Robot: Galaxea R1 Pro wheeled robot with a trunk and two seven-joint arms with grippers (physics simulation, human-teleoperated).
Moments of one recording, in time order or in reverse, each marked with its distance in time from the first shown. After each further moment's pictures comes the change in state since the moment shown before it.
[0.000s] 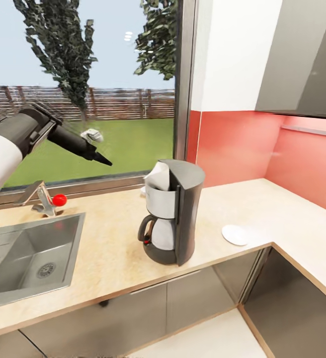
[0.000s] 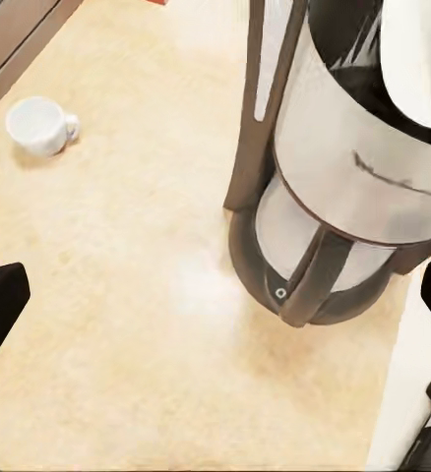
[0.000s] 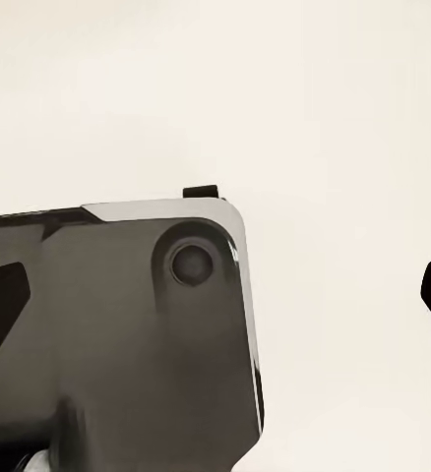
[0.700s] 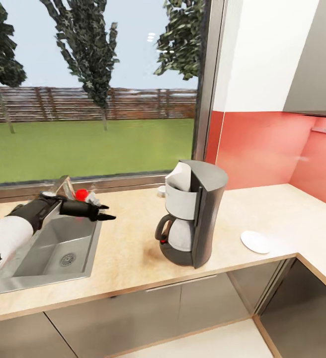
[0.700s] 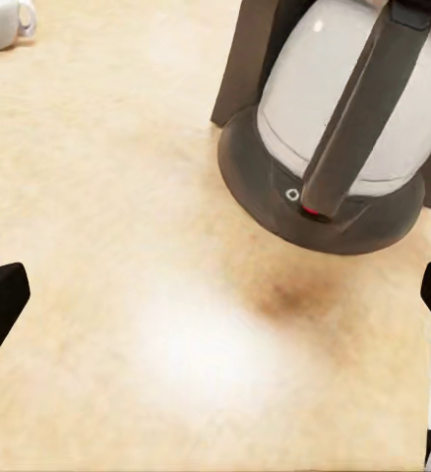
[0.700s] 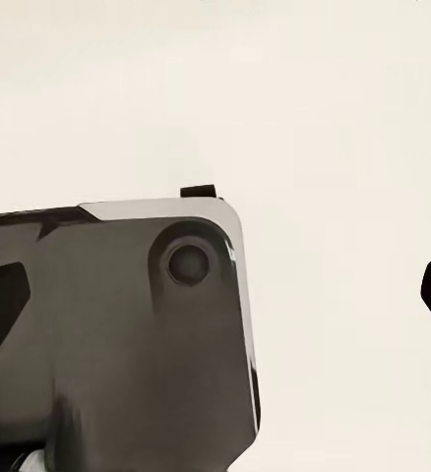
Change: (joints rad) left arm 0.509 0.077 0.108 -0.009 0.298 -0.484 0.135; right arm 0.000 -0.003 0.002 0.003 0.003 -0.003 -0.001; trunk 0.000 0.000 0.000
